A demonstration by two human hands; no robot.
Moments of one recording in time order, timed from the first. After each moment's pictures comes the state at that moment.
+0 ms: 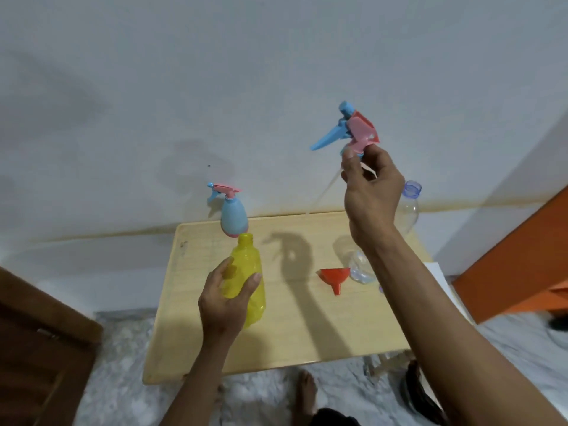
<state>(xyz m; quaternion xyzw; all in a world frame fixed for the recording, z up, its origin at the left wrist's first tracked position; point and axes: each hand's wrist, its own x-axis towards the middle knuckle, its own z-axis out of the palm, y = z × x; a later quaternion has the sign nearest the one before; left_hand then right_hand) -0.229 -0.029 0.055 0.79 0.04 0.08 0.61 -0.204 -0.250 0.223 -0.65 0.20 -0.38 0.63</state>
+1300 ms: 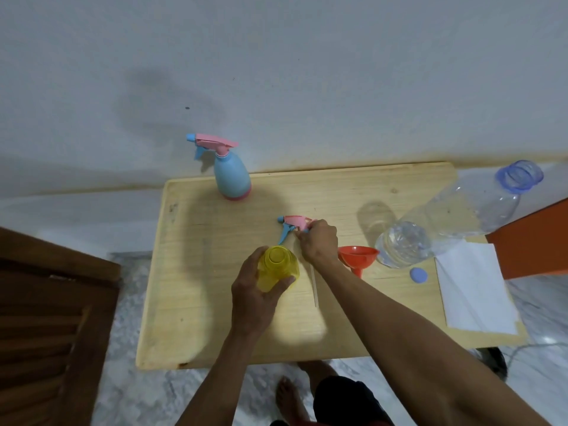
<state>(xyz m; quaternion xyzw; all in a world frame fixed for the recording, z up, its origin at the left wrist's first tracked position) -0.182 -0.075 -0.038 0.85 -0.01 -0.02 0.53 -0.101 -0.242 -0.056 -0.86 0.32 0.12 0.37</state>
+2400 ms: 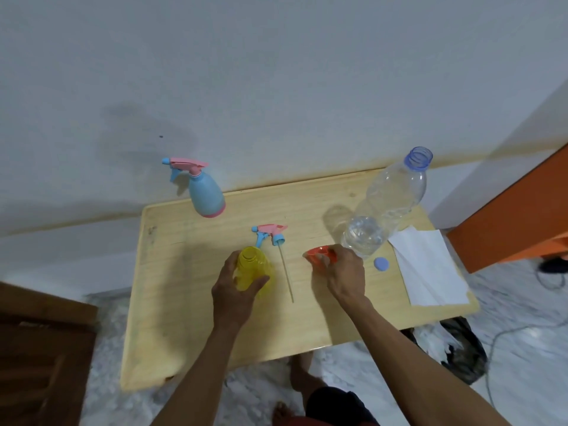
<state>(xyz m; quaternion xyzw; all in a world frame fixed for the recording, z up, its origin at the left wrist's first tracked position) -0.183 -0.074 -0.045 0.85 0.00 -0.04 0.53 -0.229 -0.301 -0.028 -0.86 0.32 -0.06 0.39</state>
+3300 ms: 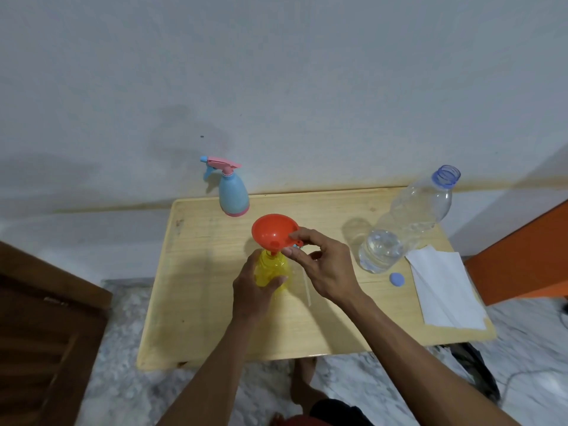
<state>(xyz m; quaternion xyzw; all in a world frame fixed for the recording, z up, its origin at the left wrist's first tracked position) -0.186 -0.075 -0.033 0.86 -0.01 -0.05 0.51 -0.214 -0.237 0.057 -0.80 0.07 -0.12 0.58</state>
